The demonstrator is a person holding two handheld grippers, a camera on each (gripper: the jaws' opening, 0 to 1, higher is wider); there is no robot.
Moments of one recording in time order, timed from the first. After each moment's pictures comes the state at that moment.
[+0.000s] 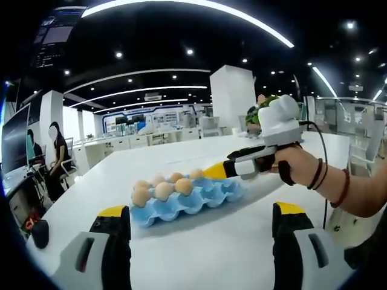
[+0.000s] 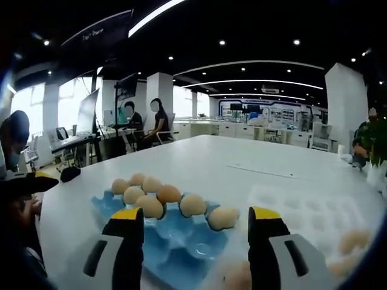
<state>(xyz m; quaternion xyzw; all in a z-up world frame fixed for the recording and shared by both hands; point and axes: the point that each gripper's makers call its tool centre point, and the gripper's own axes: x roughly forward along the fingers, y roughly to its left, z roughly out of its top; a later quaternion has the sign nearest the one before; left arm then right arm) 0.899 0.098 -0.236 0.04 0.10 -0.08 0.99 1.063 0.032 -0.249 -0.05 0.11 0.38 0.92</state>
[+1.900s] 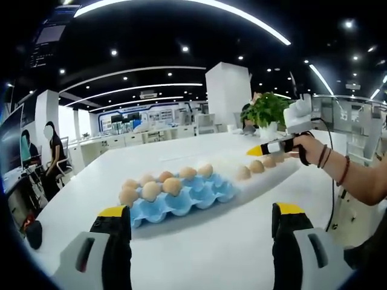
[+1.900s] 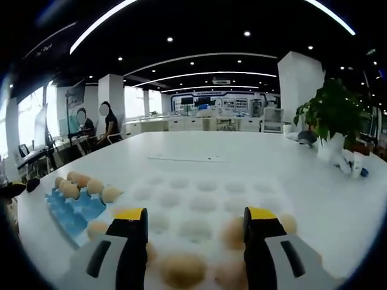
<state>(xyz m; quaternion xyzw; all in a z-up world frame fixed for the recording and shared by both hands) 0.906 0.082 -0.245 0.04 0.11 -0.10 0.99 1.119 -0.146 -0.263 -0.02 0.15 0.22 0.96</state>
